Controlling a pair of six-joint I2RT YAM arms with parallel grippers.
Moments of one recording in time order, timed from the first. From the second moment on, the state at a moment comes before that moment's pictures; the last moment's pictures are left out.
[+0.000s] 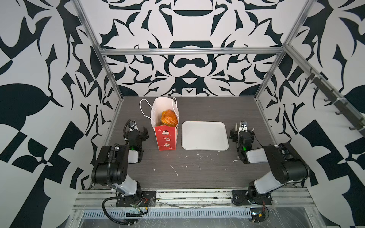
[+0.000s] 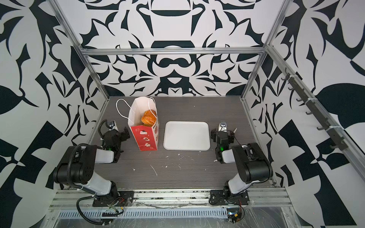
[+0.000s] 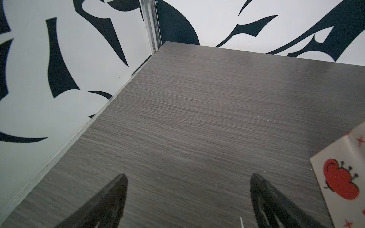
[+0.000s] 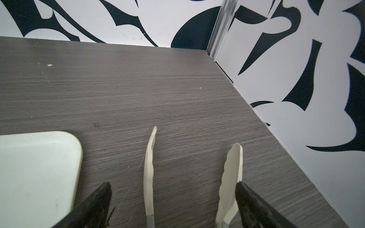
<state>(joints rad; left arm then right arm) 0.01 1.57 0.35 0.88 -0.23 -0.09 0.14 1.57 0.33 0.85 0.42 0.02</state>
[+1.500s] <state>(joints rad) 0.00 1.25 0.44 0.60 -0.28 -0.11 0.21 1.38 0.41 0.59 0.52 0.00</state>
